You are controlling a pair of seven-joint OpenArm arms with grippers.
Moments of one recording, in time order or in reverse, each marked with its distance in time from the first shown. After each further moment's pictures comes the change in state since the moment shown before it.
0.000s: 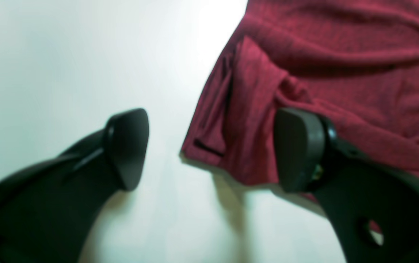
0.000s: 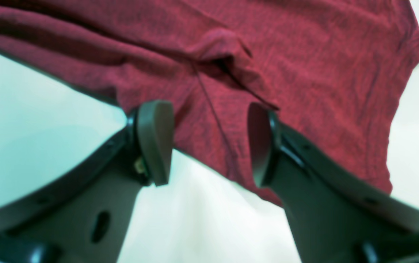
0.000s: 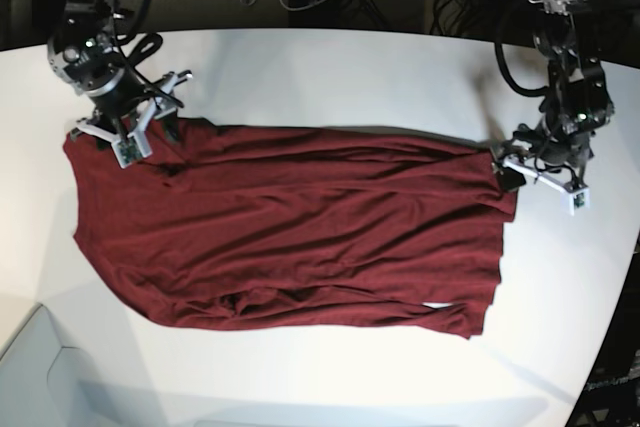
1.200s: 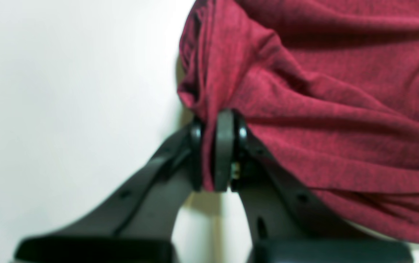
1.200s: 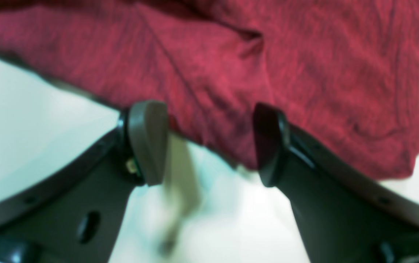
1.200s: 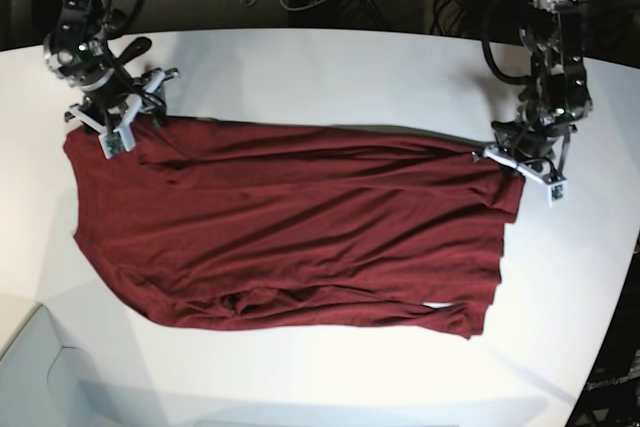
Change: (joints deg) left arm 0.4 -0.4 5.4 -5.6 -0.1 0.0 -7.4; right arm 2.1 0.0 4.7 -10.3 0.0 0.0 0.8
